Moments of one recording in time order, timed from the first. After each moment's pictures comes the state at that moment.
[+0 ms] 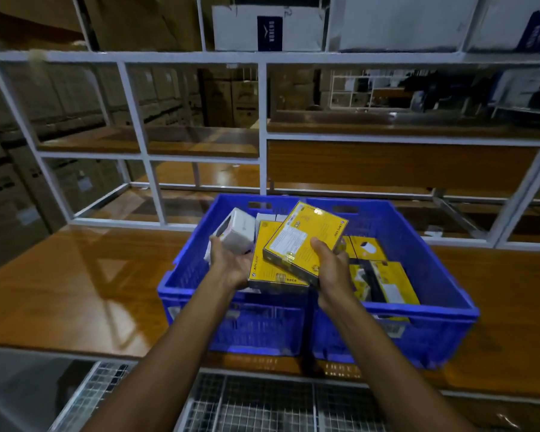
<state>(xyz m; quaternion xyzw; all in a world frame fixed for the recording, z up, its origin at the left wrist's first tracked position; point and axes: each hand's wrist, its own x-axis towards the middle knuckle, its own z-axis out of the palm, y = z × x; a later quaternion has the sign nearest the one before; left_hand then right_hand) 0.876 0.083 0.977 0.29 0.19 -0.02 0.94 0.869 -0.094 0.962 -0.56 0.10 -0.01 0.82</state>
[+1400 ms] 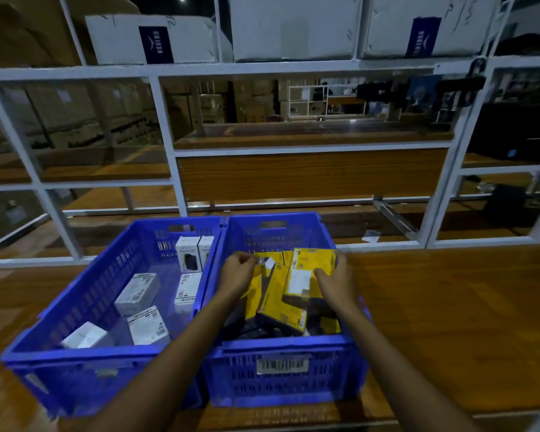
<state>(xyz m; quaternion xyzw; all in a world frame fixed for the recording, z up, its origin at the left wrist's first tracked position) 0.997 -0.124 0.931 0.79 0.10 0.09 0.60 0.994 -0.334 0.907 -0.84 0.11 -0.13 0.51</state>
